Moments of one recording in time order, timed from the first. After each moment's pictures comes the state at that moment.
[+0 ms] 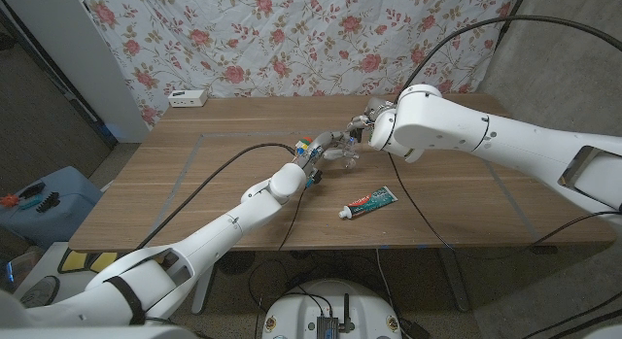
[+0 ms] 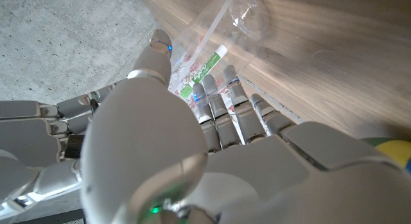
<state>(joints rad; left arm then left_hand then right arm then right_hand) 0.64 0.36 0.76 -1.30 -0.04 -0.15 0.15 1.13 -0.02 0.36 -0.22 0.25 0.62 -0.03 0.46 0.21 0.62 -0.07 0.49 0.38 0.72 -0.05 0.23 0.30 0.19 -0.04 0.18 0.16 -0.05 -0.71 -1.21 -2.14 0.87 -1.40 -0.89 0.74 0.00 0.20 -0.17 0.26 0.69 -0.01 0.23 0.21 0.75 0.00 0.39 0.26 0.58 -0.03 0.23 0.19 0.54 0.17 0.19 0.17</state>
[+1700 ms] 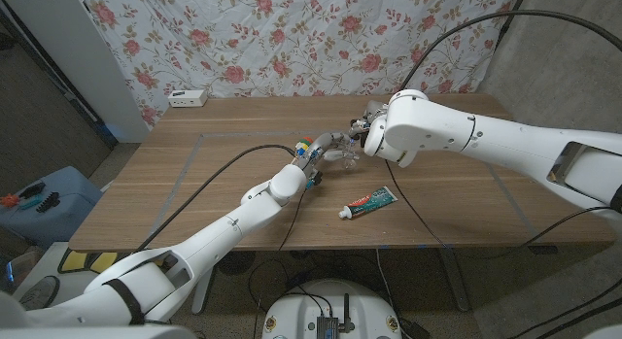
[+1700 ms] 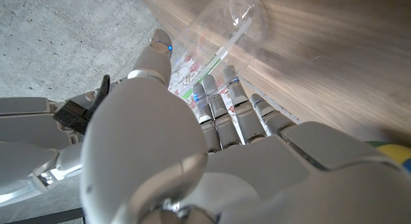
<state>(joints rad) 0.65 0.36 0.75 -1.30 -0.04 -0.16 0.16 1.13 -0.02 0.36 -0.22 0.25 0.62 -0.03 0.46 0.21 0.62 -0.07 0.49 0.38 0.72 -0.05 0.22 0.31 0.19 -0.04 0.18 0.16 -0.02 -0.68 -1.27 -2.08 0.95 -1.40 -1.03 0.86 0.00 0.21 -0.17 0.30 0.83 -0.08 0.30 0.25 0.91 -0.11 0.50 0.30 0.69 -0.07 0.26 0.24 0.55 0.14 0.19 0.17</state>
